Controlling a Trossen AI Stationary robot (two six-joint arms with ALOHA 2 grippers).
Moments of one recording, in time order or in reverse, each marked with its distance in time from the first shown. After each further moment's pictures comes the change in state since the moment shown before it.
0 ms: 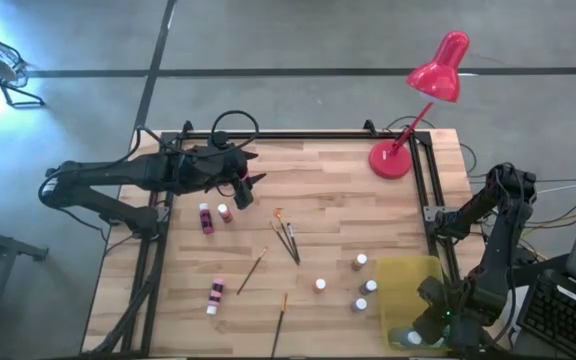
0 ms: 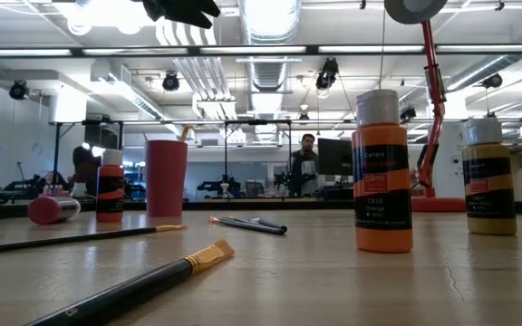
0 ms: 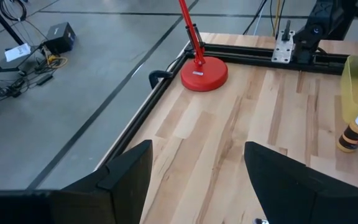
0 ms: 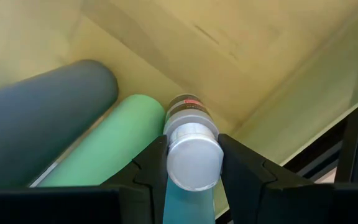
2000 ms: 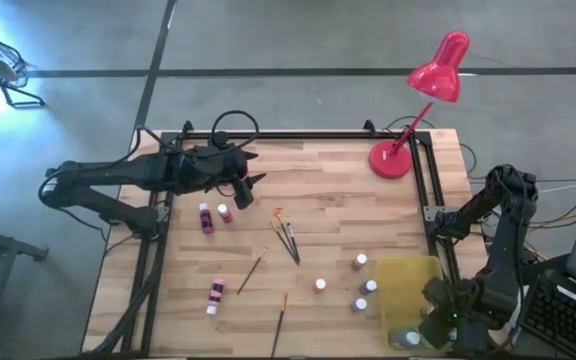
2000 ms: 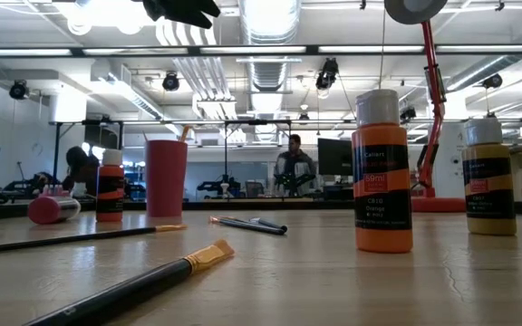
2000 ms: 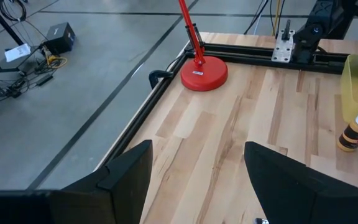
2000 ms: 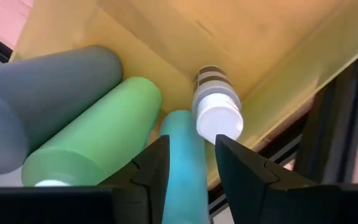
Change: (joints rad) left arm 0.000 0.000 0.000 -0.001 0.000 0.004; right arm -0.001 0.003 0.141 -0.156 -0.003 -0.040
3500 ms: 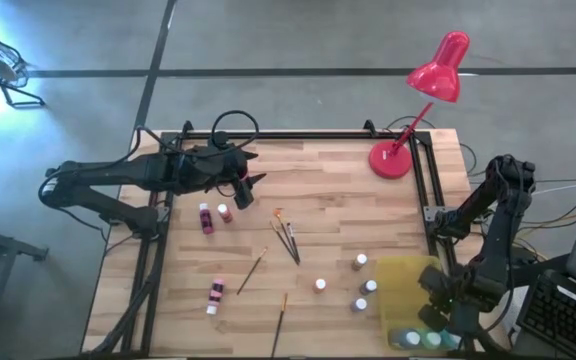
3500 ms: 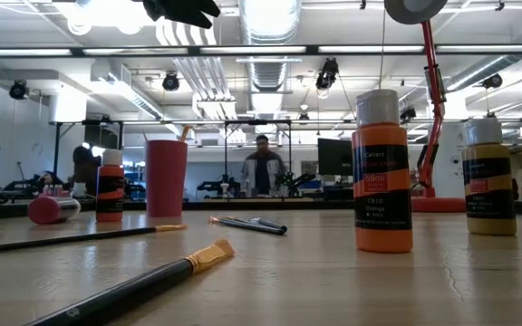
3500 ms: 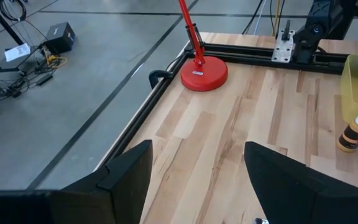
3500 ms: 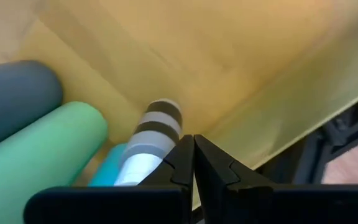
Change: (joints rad) left arm 0.000 0.000 0.000 0.000 0.000 -0.002; right arm -0.002 -0.110 -0.253 0.104 -0.008 -0.124
